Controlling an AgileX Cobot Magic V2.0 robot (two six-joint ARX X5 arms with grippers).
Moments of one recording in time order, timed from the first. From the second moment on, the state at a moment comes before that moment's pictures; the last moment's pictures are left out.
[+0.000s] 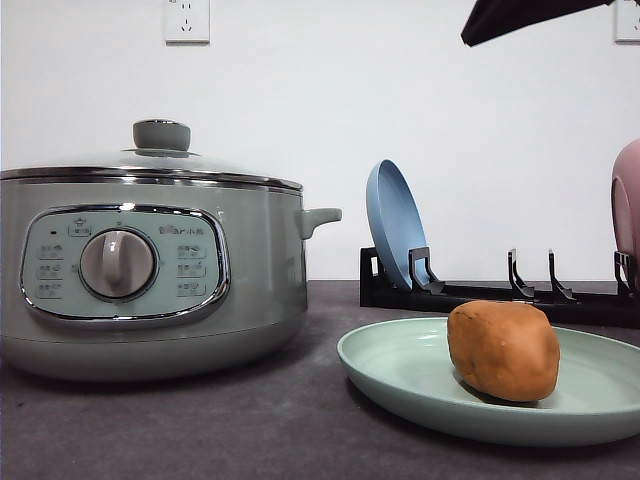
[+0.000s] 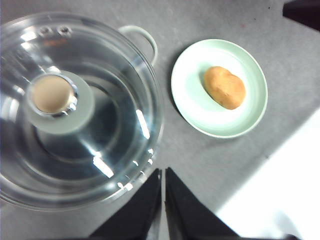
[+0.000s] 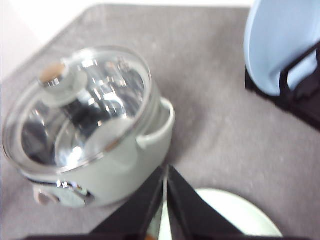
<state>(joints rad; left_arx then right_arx) -0.53 1.35 1.81 -1.38 0.21 0.07 0.56 0.95 0.89 -0.37 -0.13 0.29</state>
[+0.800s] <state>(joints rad) 0.09 0.48 0.84 -0.09 0.21 0.18 0.56 0.95 0.89 -0.32 -0.13 0.29</state>
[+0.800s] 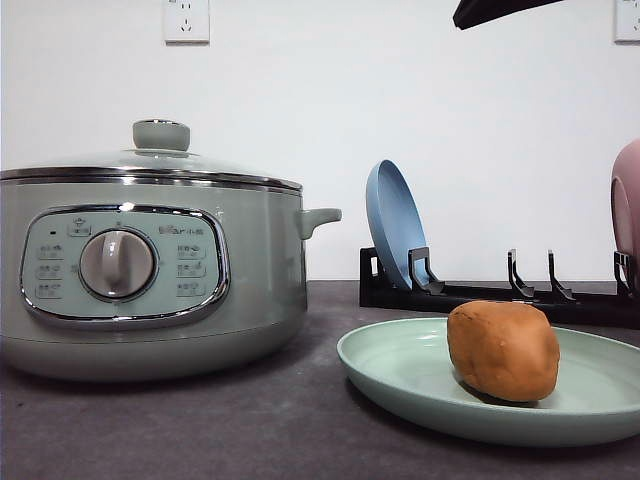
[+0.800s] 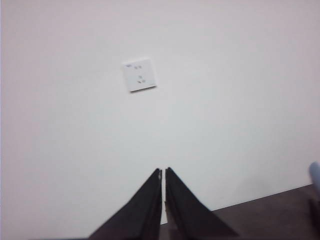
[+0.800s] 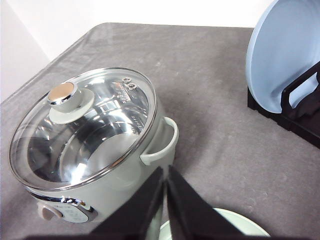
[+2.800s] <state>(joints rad) 0.11 0.01 0.03 -0.17 0.20 0.12 0.56 0.95 0.89 -0.28 -0.13 0.29</state>
